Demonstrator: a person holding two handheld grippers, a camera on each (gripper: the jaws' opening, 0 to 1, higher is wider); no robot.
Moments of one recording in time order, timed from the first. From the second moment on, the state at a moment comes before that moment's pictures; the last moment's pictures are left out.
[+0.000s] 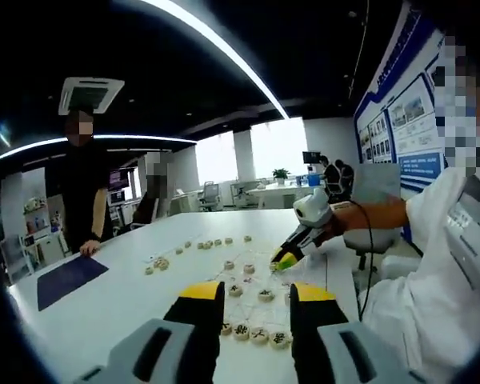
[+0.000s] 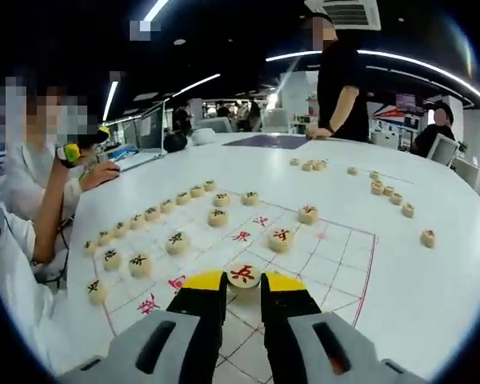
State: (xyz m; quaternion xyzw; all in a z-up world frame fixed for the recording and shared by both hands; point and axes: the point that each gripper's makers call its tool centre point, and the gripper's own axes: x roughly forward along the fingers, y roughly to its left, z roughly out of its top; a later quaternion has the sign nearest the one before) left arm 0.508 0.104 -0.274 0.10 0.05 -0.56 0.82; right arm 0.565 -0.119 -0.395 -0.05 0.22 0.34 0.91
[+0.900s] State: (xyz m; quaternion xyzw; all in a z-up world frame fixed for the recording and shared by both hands) left arm 0.511 0.106 -0.274 0.10 0.05 -0.56 0.82; right arm 0.587 -0.118 -0.381 -0.06 0.21 0.33 0.92
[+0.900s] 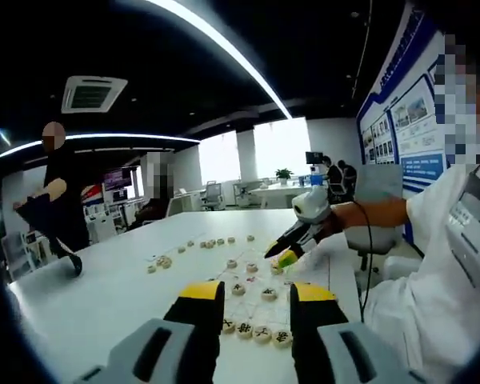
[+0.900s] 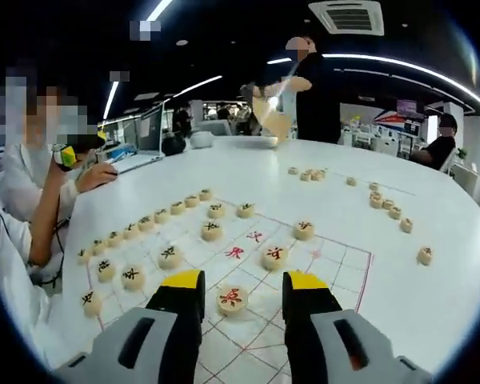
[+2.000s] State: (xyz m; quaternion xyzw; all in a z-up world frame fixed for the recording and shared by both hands) left arm 0.515 0.112 -0.274 0.11 0.05 -0.55 0.83; right arm 0.823 -0.097 -0.393 -0.11 0.21 0.19 0.95
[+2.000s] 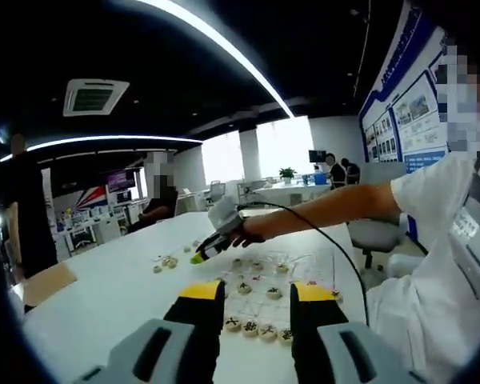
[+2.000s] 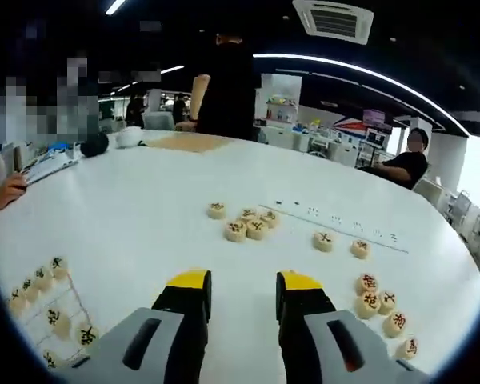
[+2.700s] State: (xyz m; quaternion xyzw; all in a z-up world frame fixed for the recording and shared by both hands) left arm 0.516 0.114 -0.273 0.11 0.05 -0.54 0.83; right arm 0.883 -0.099 -0.397 -0.08 0.21 0.13 0.97
